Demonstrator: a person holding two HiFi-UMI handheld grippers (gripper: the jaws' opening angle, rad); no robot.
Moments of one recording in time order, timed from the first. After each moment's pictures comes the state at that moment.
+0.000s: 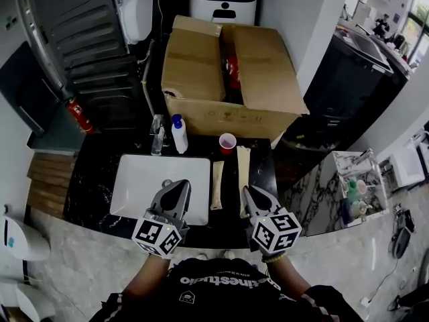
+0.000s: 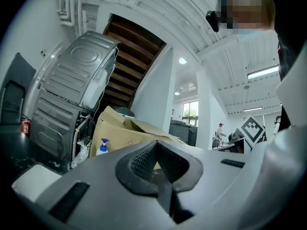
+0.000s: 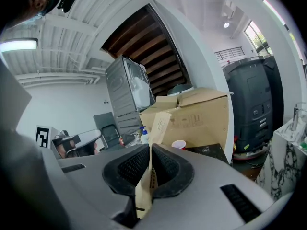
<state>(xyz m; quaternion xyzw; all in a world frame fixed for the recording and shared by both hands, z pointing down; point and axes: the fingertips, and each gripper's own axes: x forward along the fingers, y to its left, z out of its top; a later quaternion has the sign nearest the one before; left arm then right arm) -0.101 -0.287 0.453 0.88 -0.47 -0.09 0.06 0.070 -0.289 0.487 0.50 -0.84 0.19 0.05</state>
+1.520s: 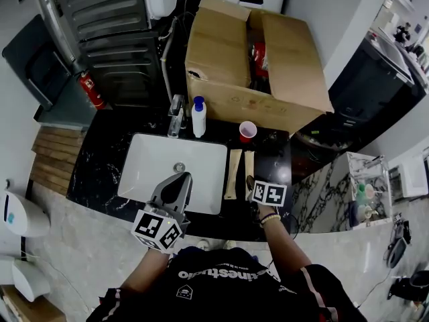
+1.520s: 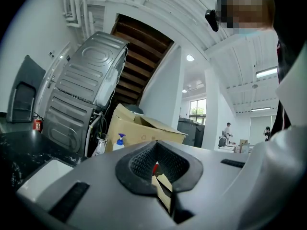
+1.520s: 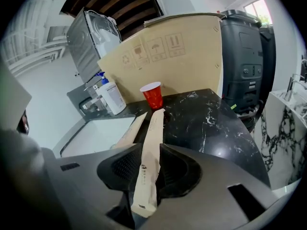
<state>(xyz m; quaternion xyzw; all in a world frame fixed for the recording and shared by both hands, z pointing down) -0.157 -0.277 0.476 0.85 -0.51 -0.08 0.09 0.081 -0.361 0.703 0.53 -0.74 0.35 0.22</state>
